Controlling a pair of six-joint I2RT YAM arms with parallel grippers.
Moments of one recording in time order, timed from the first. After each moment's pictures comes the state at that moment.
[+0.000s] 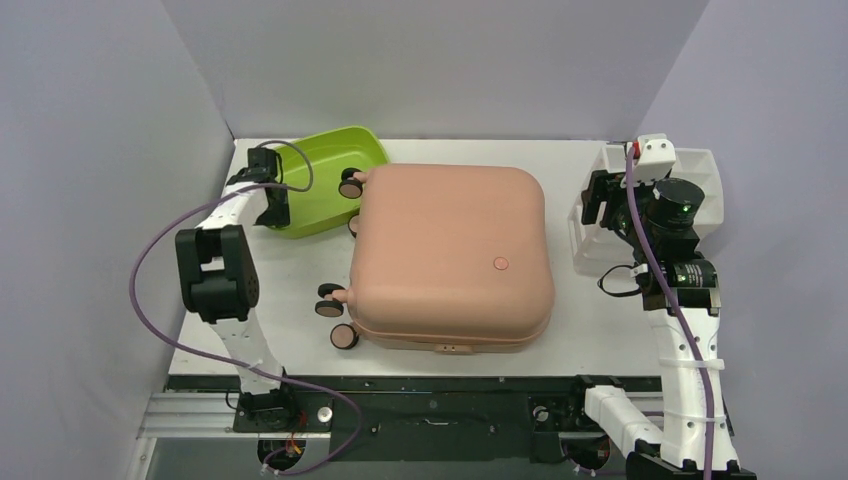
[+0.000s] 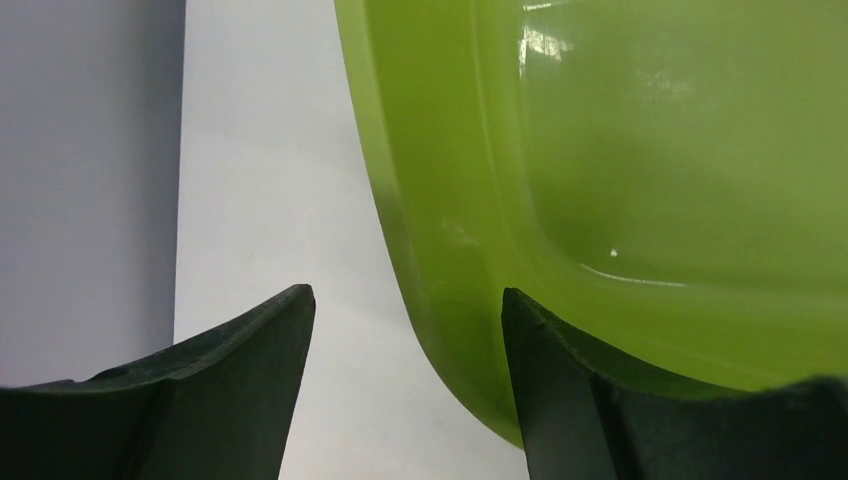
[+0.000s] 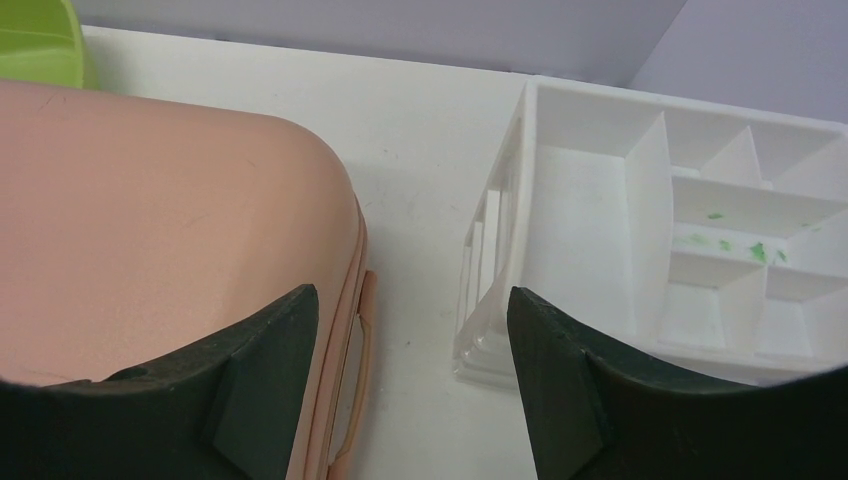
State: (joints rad) left arm 0.06 1.97 1.51 -0.60 -0.40 -0.04; right arm -0.01 0.92 1.24 -0.61 -0.08 -0.08
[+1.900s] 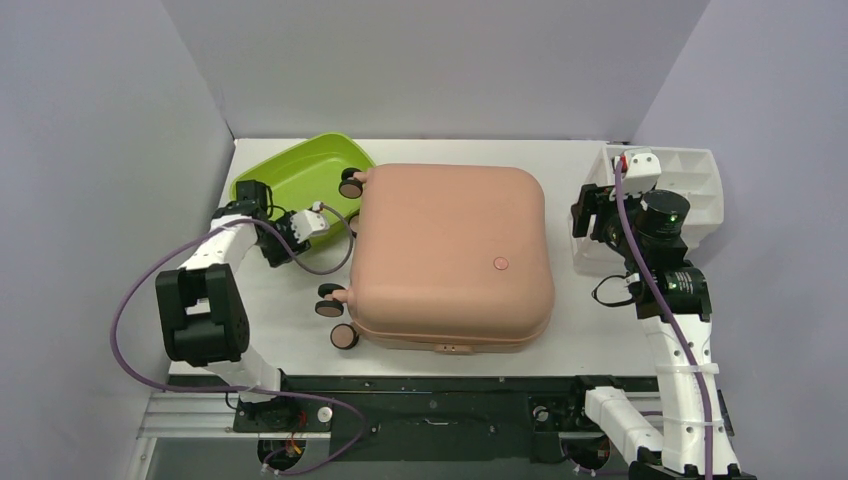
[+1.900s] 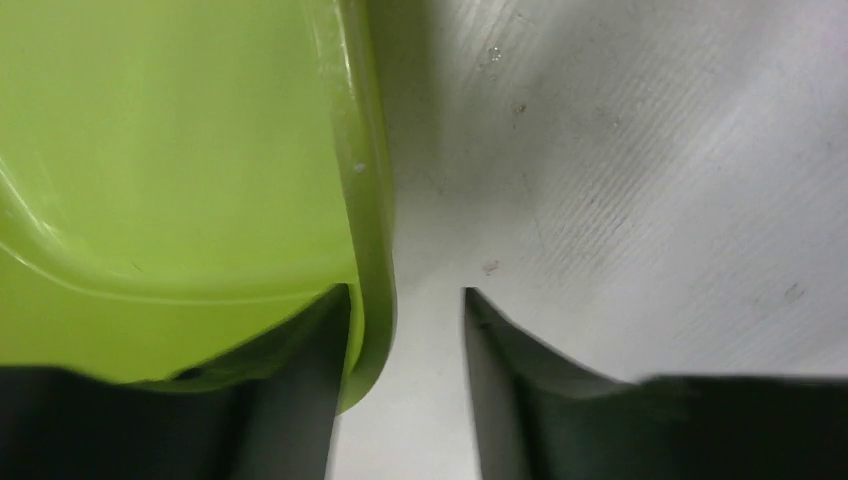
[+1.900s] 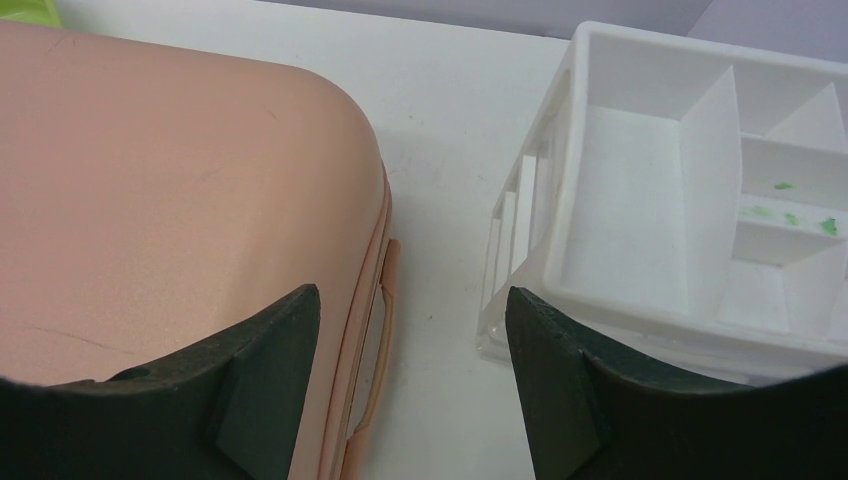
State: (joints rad) left arm 0.12 1.63 1.14 -0.72 0.30 1.25; right arm 0.02 0.88 1.14 -0.60 -0.09 -0.07
